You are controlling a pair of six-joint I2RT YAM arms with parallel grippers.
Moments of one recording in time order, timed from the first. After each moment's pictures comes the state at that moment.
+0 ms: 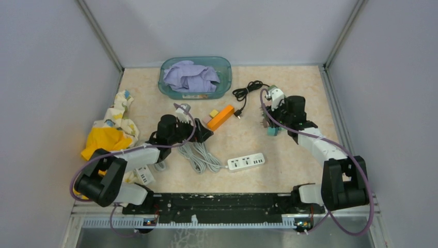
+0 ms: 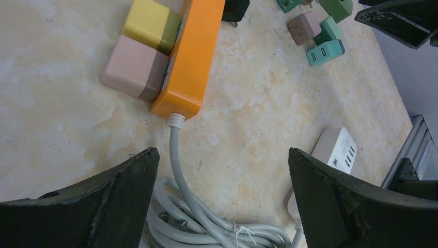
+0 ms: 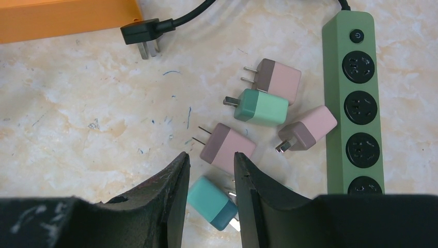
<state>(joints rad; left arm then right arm) -0.48 1.36 0.45 0.55 0.32 -0.49 0.15 1.30 0.72 -0.01 -0.32 -0.33</state>
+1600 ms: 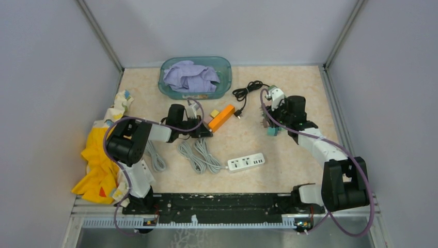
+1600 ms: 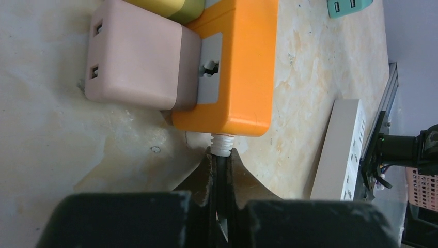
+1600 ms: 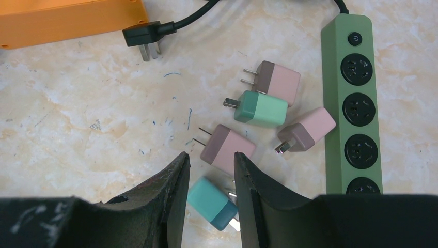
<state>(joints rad) -0.37 1.86 0.75 0.44 0.69 -0.42 0.15 1.29 0.72 -0.01 -0.32 -0.33</state>
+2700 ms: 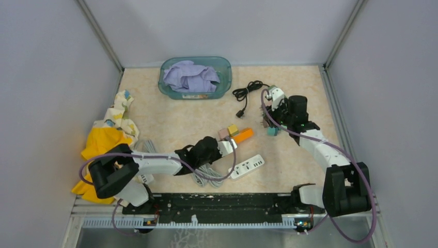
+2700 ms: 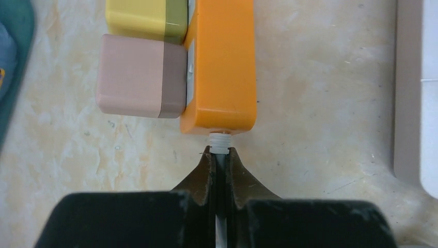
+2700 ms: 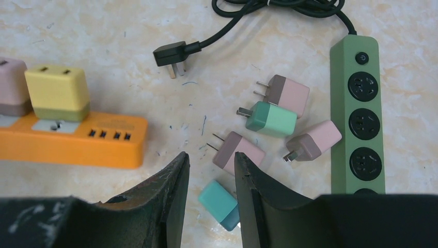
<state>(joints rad) -1.02 1.49 0.59 0.28 -0.21 0.29 0.15 1.25 0.72 -0.02 -0.38 -0.34</state>
